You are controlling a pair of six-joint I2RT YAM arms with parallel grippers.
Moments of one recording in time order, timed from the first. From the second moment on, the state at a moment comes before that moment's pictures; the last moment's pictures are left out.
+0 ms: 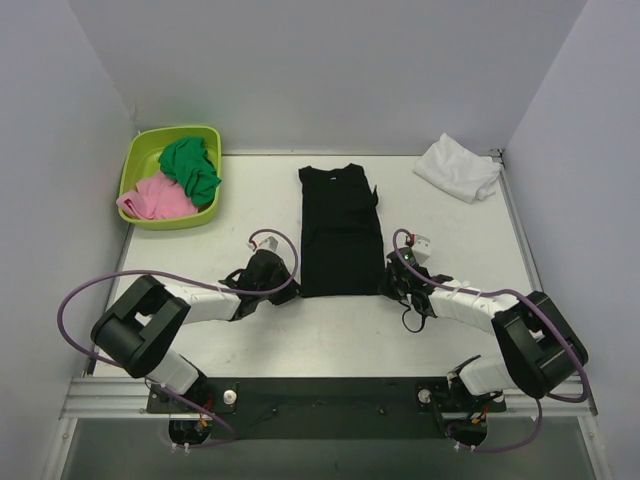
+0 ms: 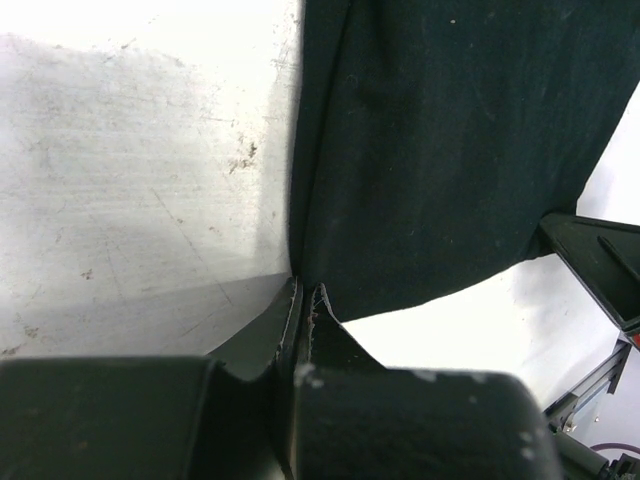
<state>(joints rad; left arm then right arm) -0.65 1.54 0.54 0.26 0.04 -0.99 0.54 1.38 0.49 0.02 0.22 0.78</state>
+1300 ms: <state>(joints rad) -0.93 0.94 0.84 -0.42 -0.37 -0.97 0.96 1.09 0.88 -0.57 0.65 0.78</state>
